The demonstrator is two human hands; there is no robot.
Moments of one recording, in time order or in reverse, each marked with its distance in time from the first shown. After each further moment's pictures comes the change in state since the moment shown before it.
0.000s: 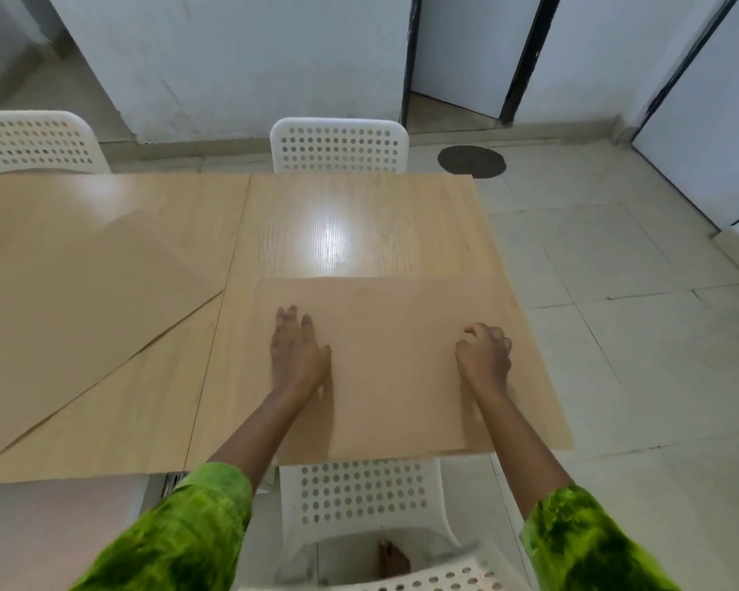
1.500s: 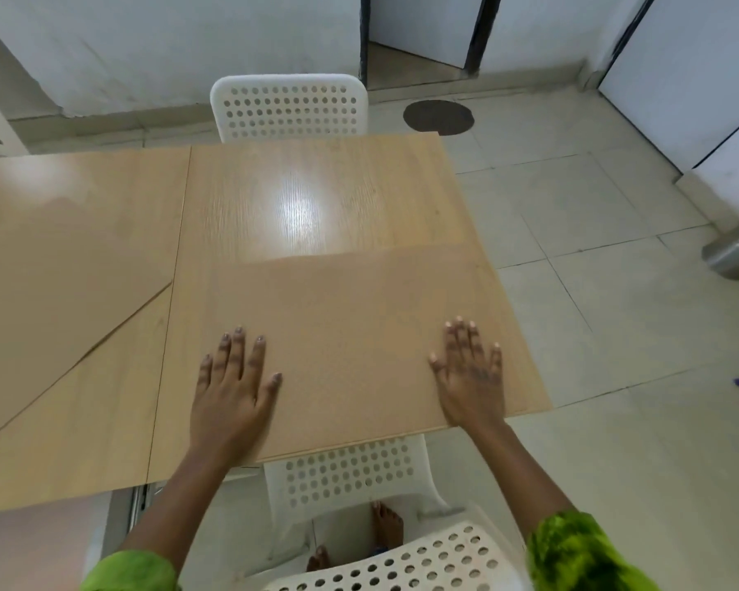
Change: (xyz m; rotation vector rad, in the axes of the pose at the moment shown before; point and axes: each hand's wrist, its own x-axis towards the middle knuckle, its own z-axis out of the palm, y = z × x) left_hand -0.034 -0.082 0.033 0.240 0.022 0.213; right_hand -0.033 0.068 0.020 -0.509 -0.130 -0.254
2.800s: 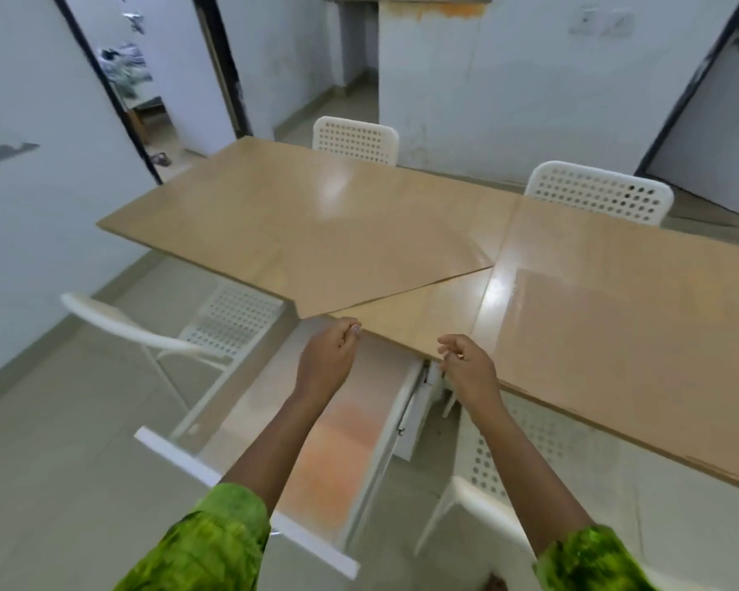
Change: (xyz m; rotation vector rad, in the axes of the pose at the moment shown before) left_hand -0.252 -0.170 -0.125 -0.738 0.477 -0.499; right_hand -0.216 -0.329 -0.014 0.947 -0.265 -0.355
